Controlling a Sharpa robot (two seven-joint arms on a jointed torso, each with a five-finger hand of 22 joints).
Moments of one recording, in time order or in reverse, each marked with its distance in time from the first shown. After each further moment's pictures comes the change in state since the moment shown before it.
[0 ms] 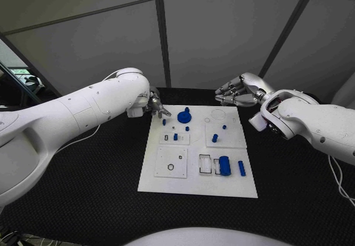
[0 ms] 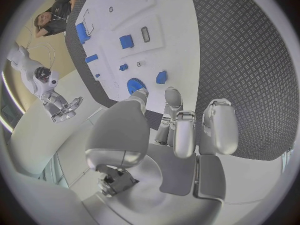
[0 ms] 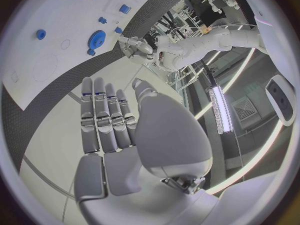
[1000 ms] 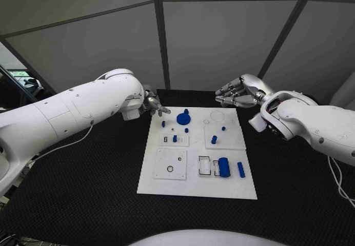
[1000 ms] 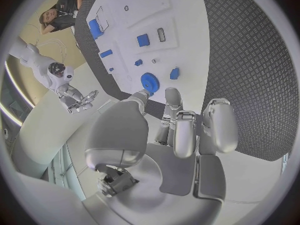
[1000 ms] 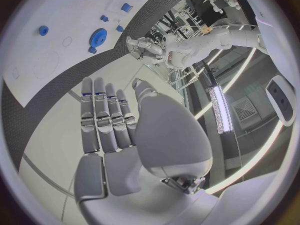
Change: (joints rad) left arm 0.003 -0.125 0.019 0.199 0.055 -0.102 -0.003; left_hand -0.047 0.008 0.073 -0.021 0.000 -0.049 0.010 0.004 0.042 -0.004 0.004 -0.021 -0.004 0.000 0.000 -0.004 0.000 0.000 -0.007 -0.007 -0.010 -0.024; right arm 0.000 -0.003 0.000 -0.008 0.001 -0.005 0.005; right_hand 0.000 0.000 0.000 0.000 0.000 0.000 0.000 0.000 0.000 0.004 -0.004 0.000 0.000 0.000 0.000 0.000 0.001 0.000 0.000 0.000 0.000 0.001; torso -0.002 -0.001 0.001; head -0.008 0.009
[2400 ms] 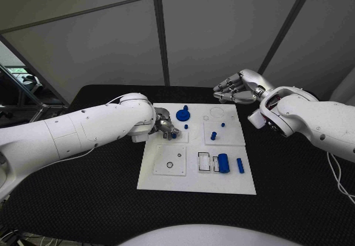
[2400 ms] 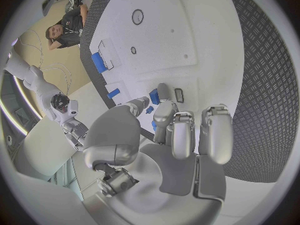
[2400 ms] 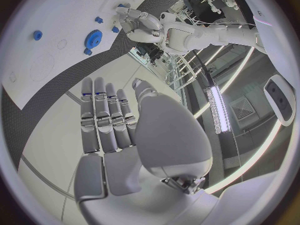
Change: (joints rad) left arm -0.065 -0.031 -0.122 0.199 0.012 -0.056 0.003; left_hand -0.209 -0.001 0.228 -0.032 0.000 0.147 -0.079 0.155 0.116 0.193 -0.069 0.249 0.317 -0.004 -0.043 0.035 0.000 0.000 0.025 -0.036 0.126 0.047; right arm 0.000 -0.010 0.000 0.030 0.000 -0.005 0.002; right_hand 0.000 0.000 0.000 0.000 0.000 0.010 -0.004 0.004 0.002 0.007 0.000 0.000 0.000 0.003 -0.003 0.000 0.004 0.000 0.000 0.000 0.007 0.004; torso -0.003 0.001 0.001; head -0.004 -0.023
